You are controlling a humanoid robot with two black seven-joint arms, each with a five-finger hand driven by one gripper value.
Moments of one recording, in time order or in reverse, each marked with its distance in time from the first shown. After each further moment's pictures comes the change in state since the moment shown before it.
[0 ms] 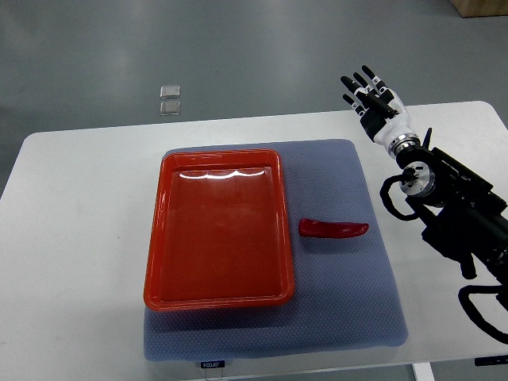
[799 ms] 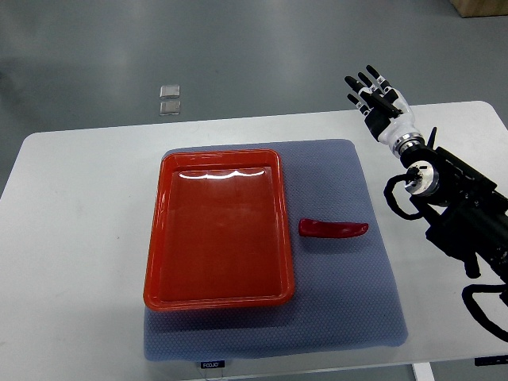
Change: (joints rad) left arm 0.006 0.000 -0.006 -0.001 0.001 0.000 0.001; right arm 0.006 -0.015 -0.009 -0.003 -0.003 -0.005 0.000
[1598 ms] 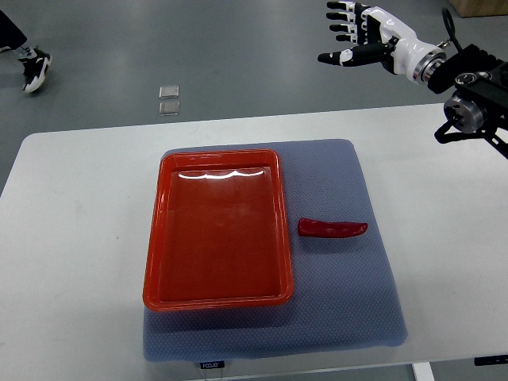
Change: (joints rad) left arm 0.000 0.000 -0.005 -0.001 0.000 0.000 0.000; right arm 0.395 -0.379 -0.733 0.353 -0.292 -0.039 -0.012
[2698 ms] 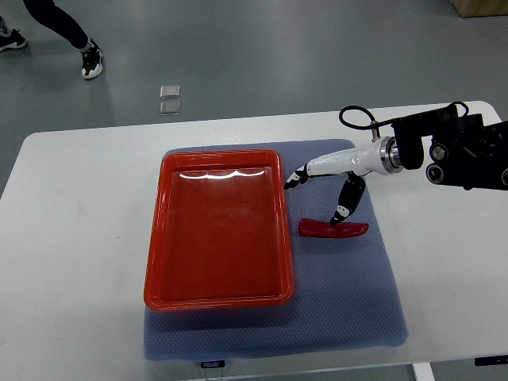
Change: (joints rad) left arm 0.000 0.000 0.000 0.001 0.000 0.000 0.000; right arm 0.269 -0.024 -0.734 0.403 -0.460 -0.005 -0.002
